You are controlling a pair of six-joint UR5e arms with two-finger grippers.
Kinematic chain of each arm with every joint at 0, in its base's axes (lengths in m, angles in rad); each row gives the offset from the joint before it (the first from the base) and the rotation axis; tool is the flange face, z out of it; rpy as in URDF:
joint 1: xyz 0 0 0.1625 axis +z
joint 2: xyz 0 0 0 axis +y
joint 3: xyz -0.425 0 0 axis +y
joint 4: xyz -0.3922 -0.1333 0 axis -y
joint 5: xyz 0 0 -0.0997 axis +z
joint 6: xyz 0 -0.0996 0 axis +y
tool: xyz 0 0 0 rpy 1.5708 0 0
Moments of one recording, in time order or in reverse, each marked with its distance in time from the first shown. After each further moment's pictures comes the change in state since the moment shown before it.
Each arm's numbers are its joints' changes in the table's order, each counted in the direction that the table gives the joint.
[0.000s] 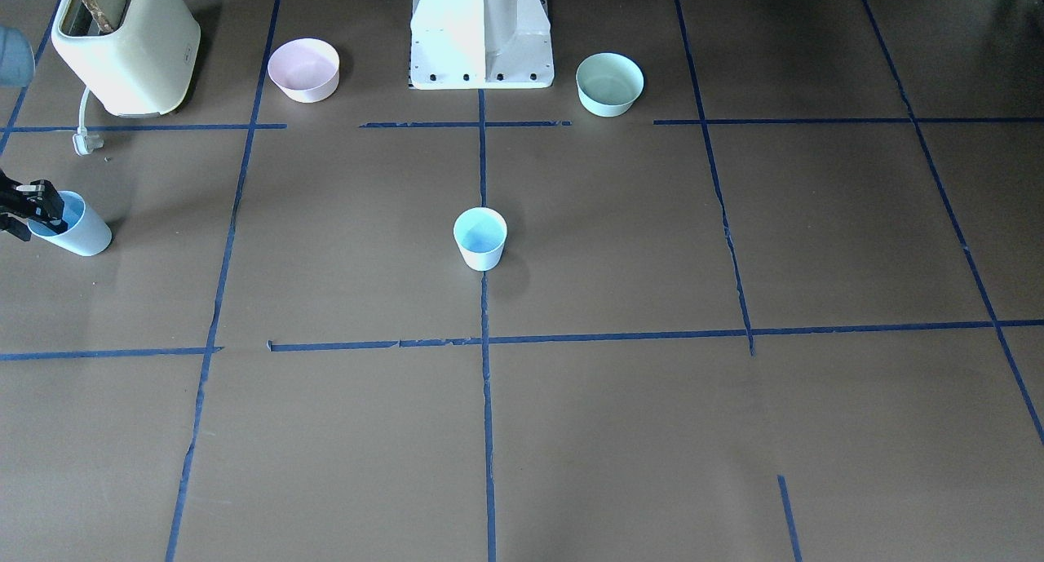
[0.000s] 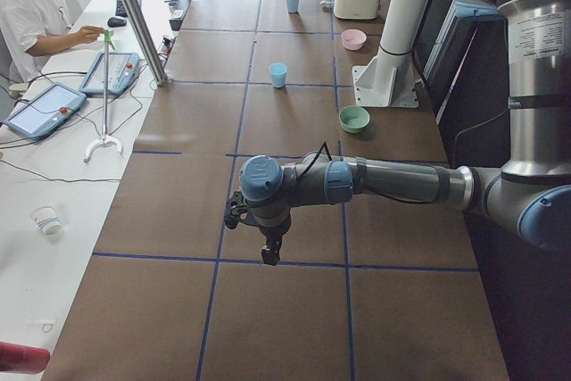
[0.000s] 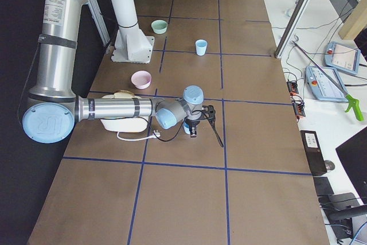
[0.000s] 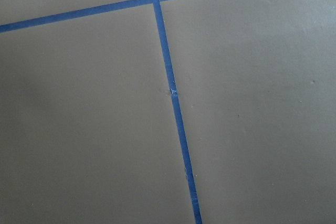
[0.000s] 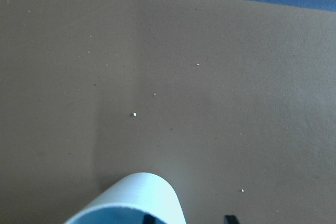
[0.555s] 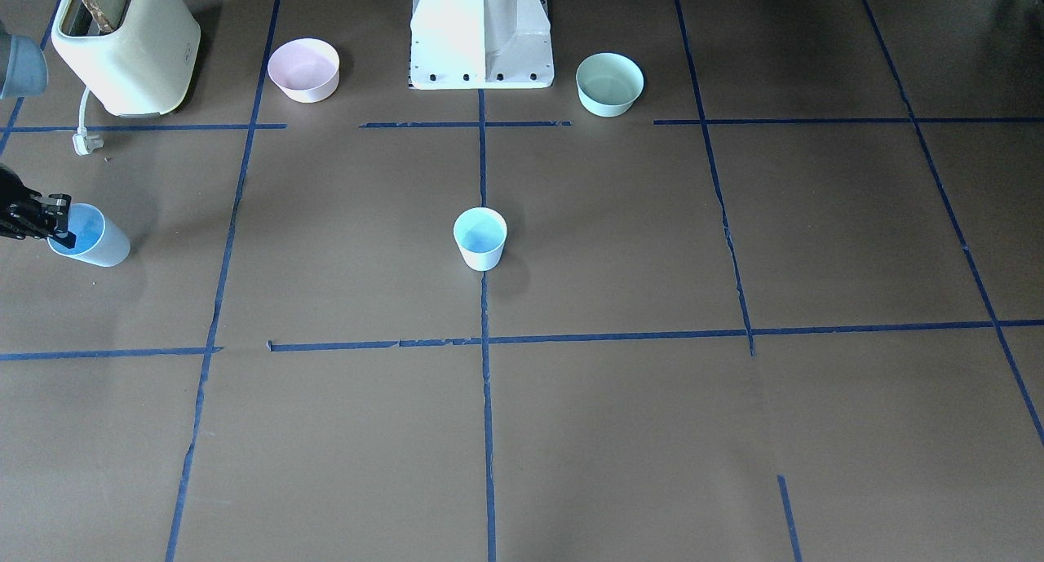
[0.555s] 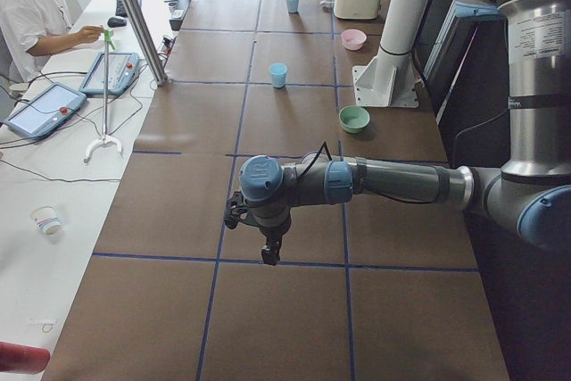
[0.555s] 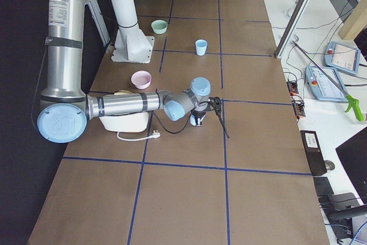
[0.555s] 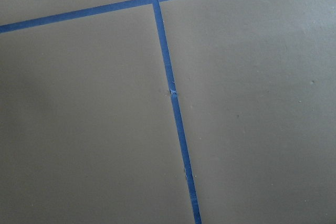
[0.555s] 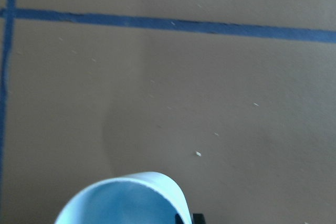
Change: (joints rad) left arm 0.000 0.002 0.001 0.000 0.001 0.002; right arm 0.000 -0.121 -0.024 -0.095 -0.054 -0.097
